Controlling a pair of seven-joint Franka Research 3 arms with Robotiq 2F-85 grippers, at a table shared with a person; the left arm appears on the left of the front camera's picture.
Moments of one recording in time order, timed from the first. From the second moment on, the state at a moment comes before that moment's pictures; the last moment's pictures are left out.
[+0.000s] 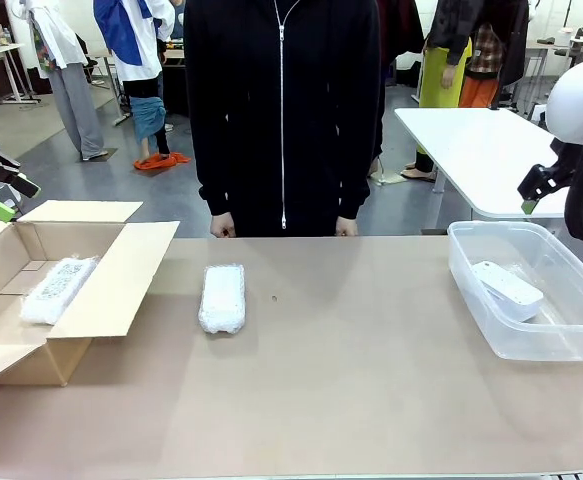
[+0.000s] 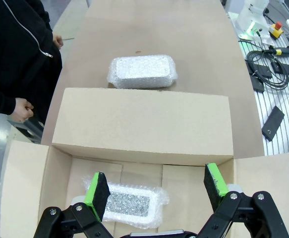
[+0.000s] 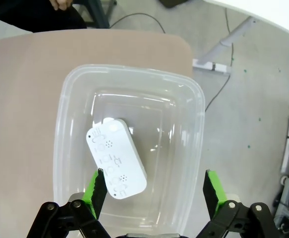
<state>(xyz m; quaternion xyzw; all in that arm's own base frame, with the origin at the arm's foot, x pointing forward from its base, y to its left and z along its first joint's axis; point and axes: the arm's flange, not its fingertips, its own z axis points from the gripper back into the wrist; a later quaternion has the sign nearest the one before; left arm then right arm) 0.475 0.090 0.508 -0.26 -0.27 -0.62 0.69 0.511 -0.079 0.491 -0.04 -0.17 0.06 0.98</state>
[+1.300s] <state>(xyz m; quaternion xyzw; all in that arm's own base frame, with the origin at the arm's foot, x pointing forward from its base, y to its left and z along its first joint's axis) 0.475 0.090 0.508 -0.26 -0.27 -0.62 0.69 0.509 -0.072 0.499 -0.03 -0.18 0.06 0.98</state>
